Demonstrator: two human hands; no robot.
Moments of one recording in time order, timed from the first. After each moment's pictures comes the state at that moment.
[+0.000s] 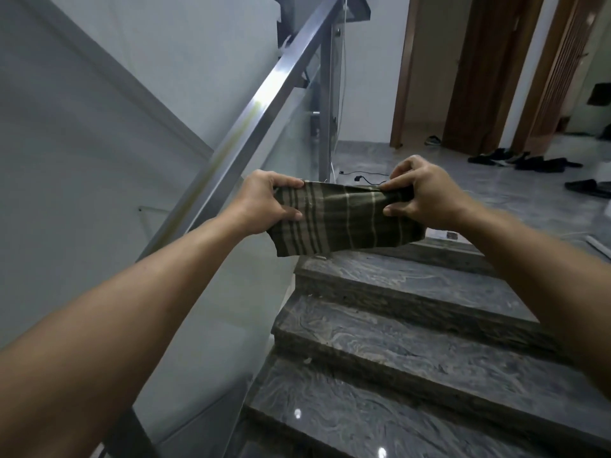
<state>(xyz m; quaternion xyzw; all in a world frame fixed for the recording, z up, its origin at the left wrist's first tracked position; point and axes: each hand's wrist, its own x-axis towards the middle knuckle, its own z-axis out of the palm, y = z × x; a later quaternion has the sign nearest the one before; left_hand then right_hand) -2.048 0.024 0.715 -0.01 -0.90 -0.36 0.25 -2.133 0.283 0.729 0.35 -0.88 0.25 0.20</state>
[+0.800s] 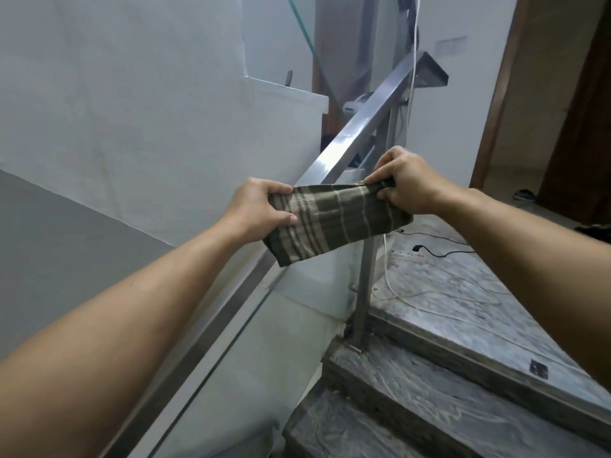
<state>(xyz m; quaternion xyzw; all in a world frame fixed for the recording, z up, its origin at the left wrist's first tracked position) -2.204 -0.032 0.895 0.17 -0.87 -0.31 0.36 -2.376 0.160 0.940 0.48 -0.83 0.23 0.20</state>
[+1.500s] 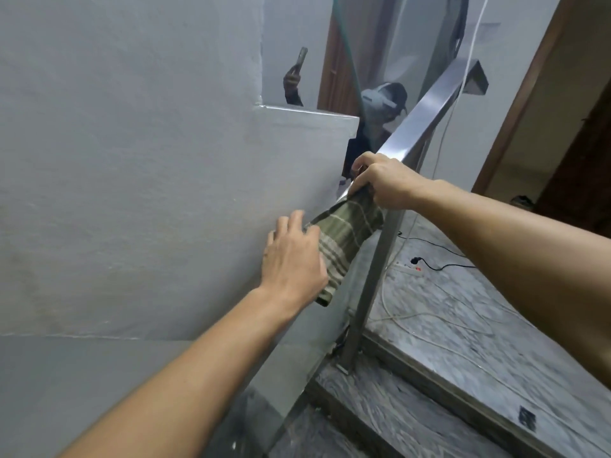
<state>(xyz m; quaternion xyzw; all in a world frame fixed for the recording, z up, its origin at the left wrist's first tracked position) -2.303 -0.070 0.917 0.20 -0.92 -0.10 0.32 -2.492 0.006 1.027 0.54 -0.82 -0.01 0.18</state>
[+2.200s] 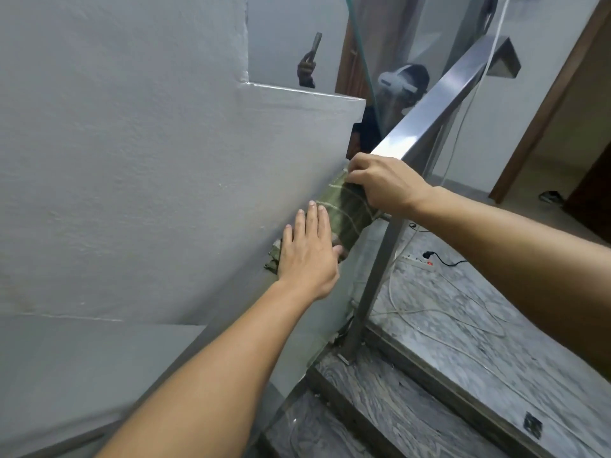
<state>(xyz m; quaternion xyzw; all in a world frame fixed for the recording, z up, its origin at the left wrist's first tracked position) -2.363 -0.062 0.885 0.24 -0.94 -0.11 0.22 -2.510 0.005 1.000 0.63 -0.70 -0.04 0.33</state>
